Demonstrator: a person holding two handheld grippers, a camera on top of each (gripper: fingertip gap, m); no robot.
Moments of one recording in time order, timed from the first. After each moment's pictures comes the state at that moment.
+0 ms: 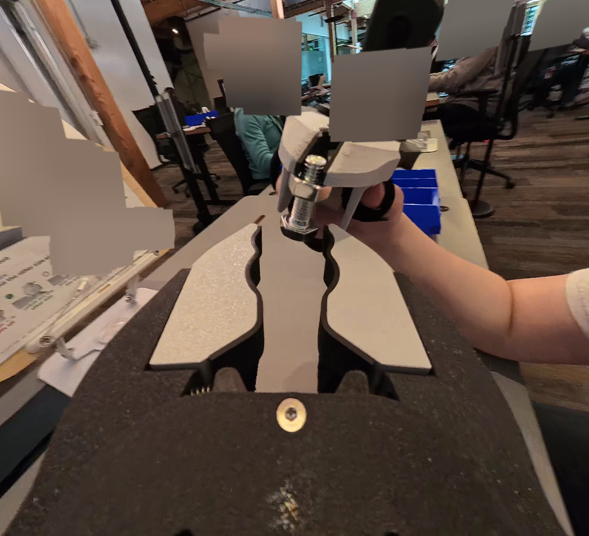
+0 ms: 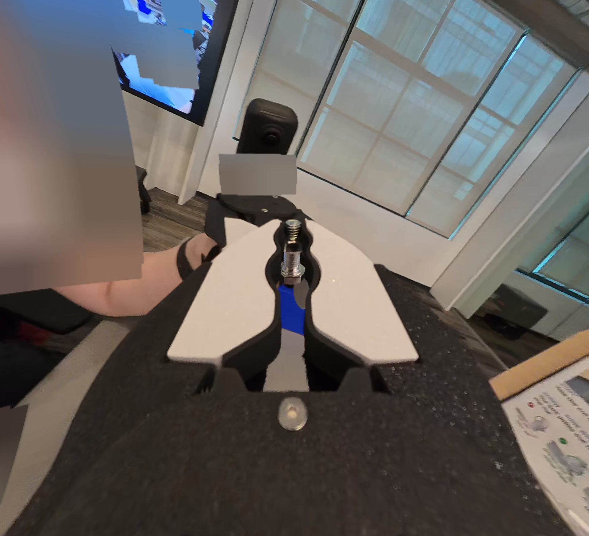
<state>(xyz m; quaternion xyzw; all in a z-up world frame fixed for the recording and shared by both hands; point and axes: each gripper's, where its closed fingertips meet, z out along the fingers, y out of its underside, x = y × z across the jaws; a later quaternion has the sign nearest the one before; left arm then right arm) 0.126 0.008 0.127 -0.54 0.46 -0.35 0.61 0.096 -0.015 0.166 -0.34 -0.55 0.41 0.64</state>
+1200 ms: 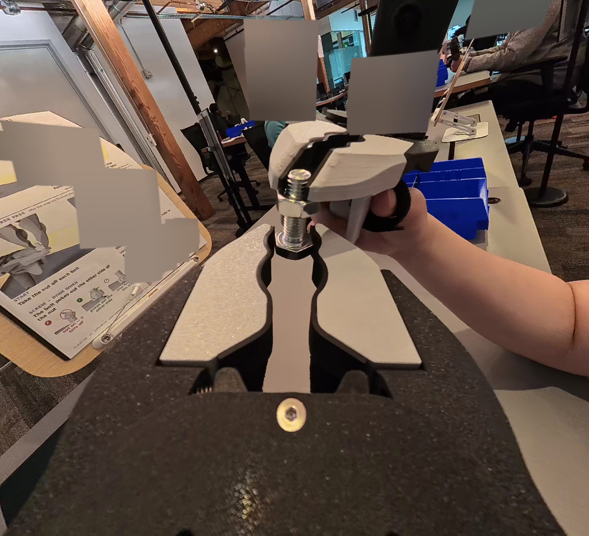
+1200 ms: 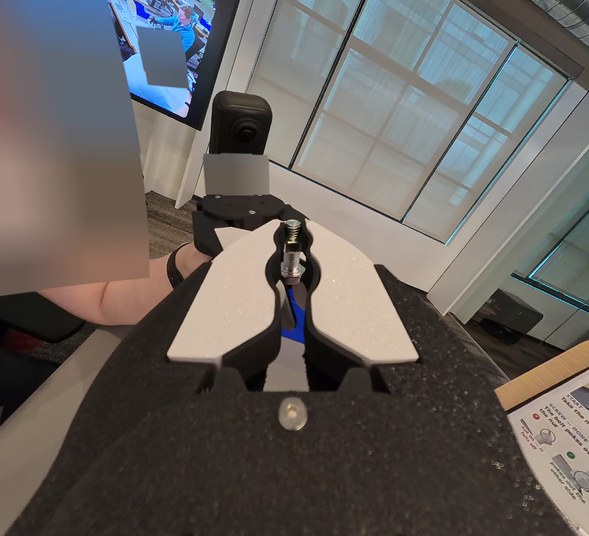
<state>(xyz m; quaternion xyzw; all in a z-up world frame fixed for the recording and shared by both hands) 0.126 0.006 0.132 -0.53 0.45 -0.28 0.66 0.087 -0.021 0.168 -0.34 -0.55 0.42 0.64</state>
